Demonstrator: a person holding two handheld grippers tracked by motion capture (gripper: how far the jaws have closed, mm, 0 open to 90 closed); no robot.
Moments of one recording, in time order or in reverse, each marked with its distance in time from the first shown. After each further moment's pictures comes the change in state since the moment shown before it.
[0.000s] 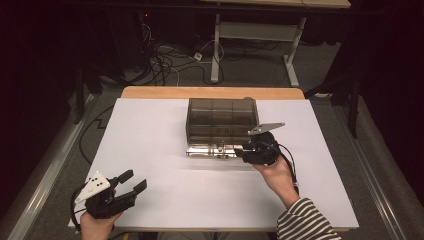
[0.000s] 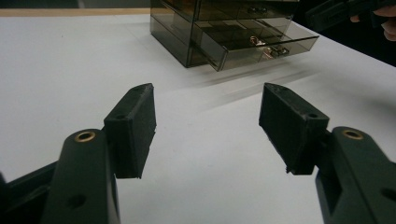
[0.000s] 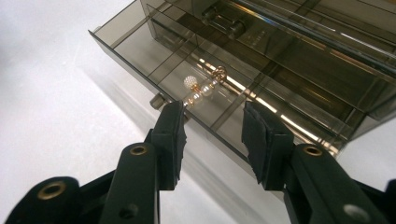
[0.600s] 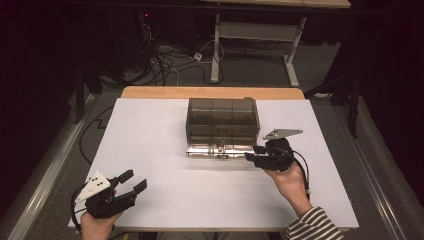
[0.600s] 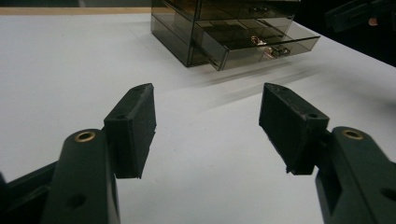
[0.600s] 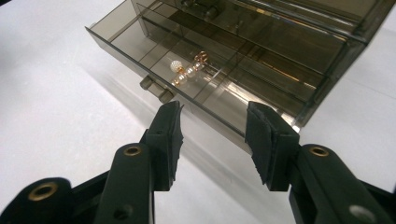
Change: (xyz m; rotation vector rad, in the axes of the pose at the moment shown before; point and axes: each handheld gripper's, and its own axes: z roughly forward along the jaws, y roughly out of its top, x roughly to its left) left arm 0.000 0.000 0.000 0.000 0.002 -0.005; right arm -0.012 -0.025 -0.024 -0.048 -0.004 0.050
